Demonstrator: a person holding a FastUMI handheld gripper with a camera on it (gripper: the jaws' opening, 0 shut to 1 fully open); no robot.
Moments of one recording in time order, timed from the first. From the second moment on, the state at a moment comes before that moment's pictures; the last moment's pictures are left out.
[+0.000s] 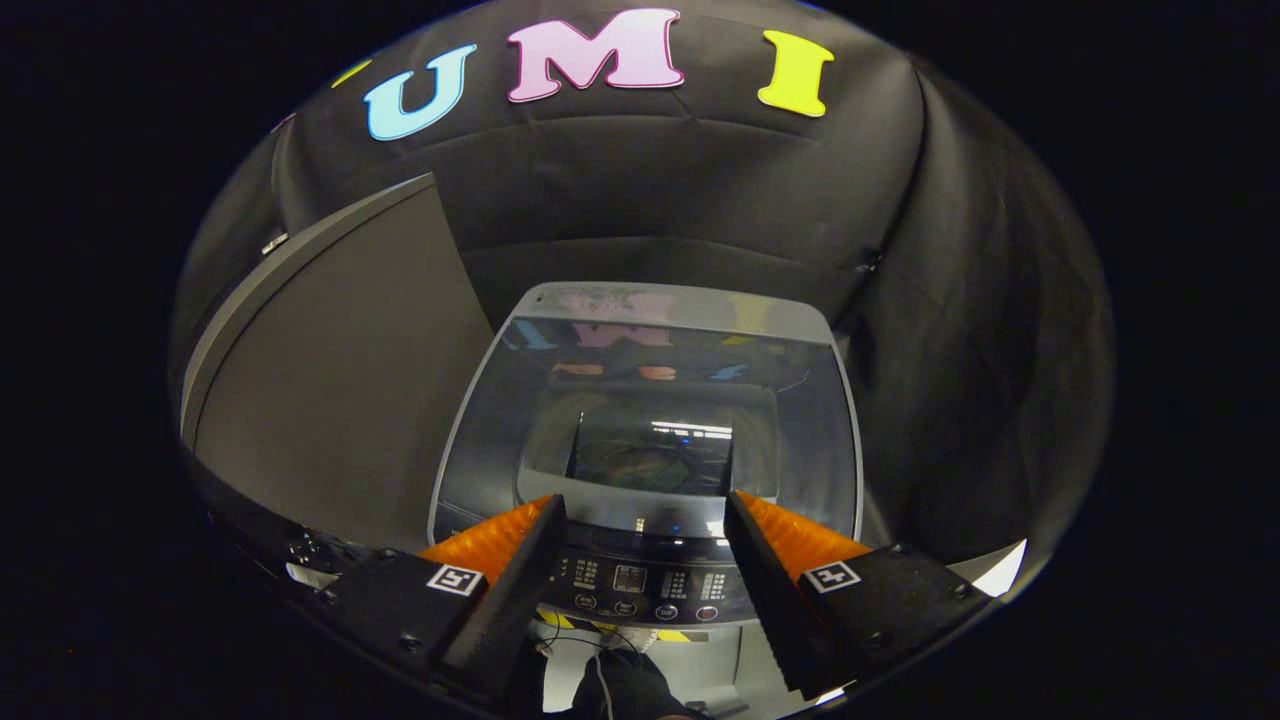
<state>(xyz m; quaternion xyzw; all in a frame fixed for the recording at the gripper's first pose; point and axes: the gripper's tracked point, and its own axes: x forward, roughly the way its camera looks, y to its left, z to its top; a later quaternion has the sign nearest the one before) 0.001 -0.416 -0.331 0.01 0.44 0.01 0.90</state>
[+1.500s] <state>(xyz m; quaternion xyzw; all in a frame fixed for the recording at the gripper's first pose) 0.092 -0.296 -0.013 0.05 0.06 -0.08 0.99</state>
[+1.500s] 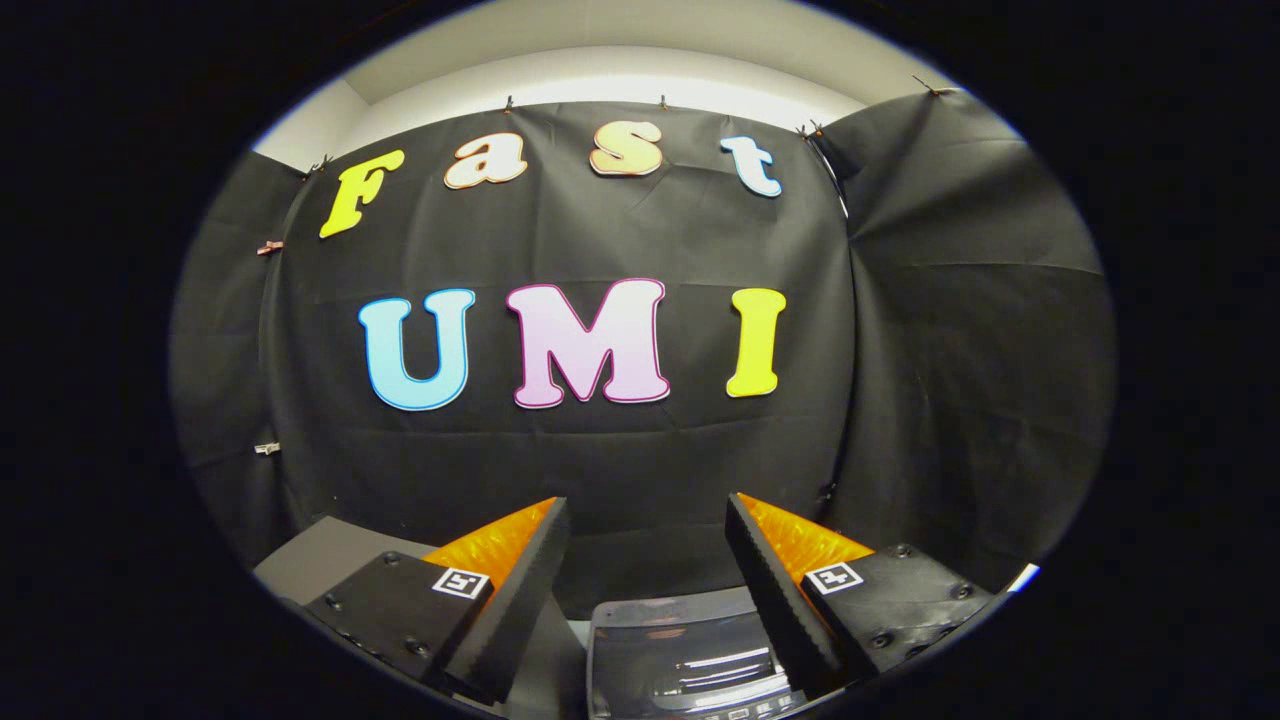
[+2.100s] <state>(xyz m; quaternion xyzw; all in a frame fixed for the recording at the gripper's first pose) 0.053 -0.062 -0.013 0.06 0.06 -0.01 1.00</state>
